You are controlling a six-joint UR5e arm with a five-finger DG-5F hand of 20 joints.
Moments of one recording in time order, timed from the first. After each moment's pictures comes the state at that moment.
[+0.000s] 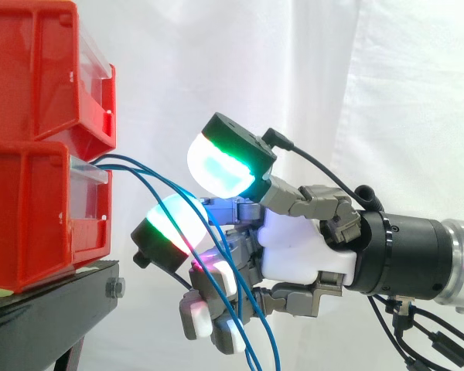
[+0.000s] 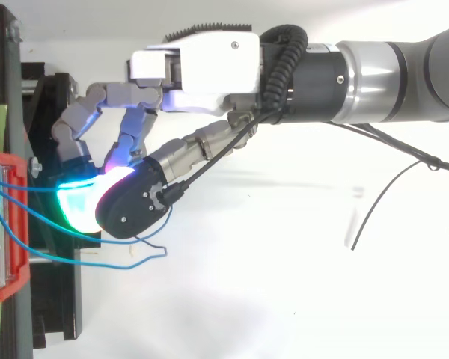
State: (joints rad) arm 0.00 -2.47 -1.04 -2.63 -1.67 -0.13
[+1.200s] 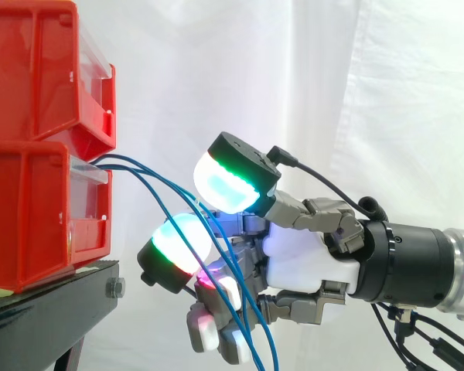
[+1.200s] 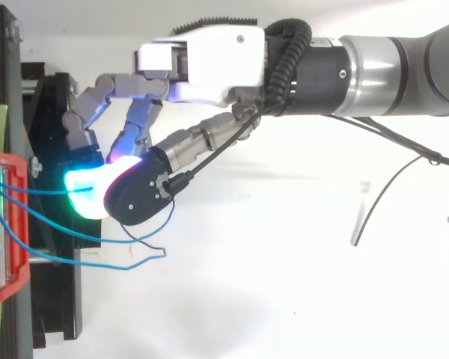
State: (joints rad) arm -0.01 -2.47 -1.06 -2.61 -1.67 -0.16
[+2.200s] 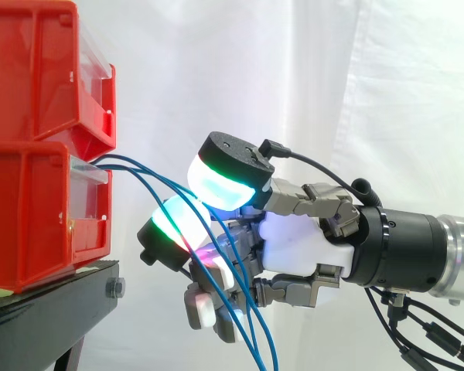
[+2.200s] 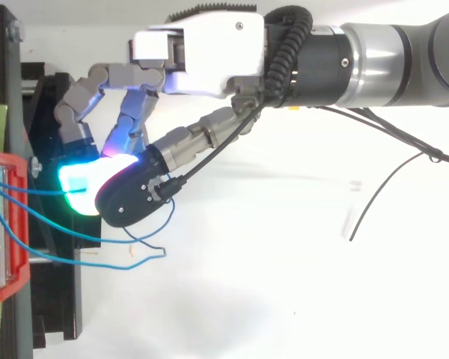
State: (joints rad) arm -0.02 -2.47 -1.03 -2.63 -1.70 -0.16
